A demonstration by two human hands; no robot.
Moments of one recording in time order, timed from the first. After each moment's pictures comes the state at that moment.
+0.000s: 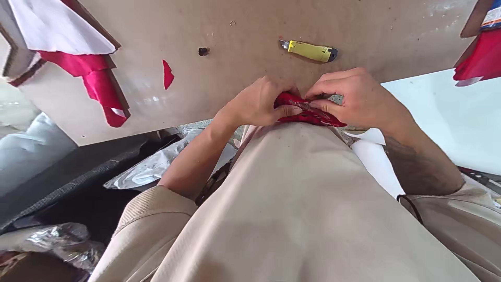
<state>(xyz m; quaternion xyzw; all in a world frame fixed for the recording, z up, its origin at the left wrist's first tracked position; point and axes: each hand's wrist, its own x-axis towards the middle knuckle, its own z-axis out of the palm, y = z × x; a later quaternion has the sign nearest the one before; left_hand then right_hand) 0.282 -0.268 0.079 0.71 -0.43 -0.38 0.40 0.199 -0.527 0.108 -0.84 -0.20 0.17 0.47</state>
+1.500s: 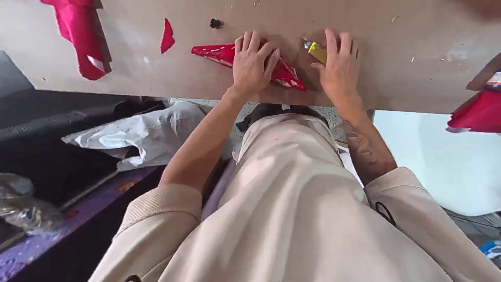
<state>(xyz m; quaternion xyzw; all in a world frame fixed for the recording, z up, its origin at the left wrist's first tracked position) 0.297 -0.229 -0.053 0.95 -0.21 -0.10 0.19 0.267 -0.494 -0.024 -0.97 0.00 0.13 0.19</state>
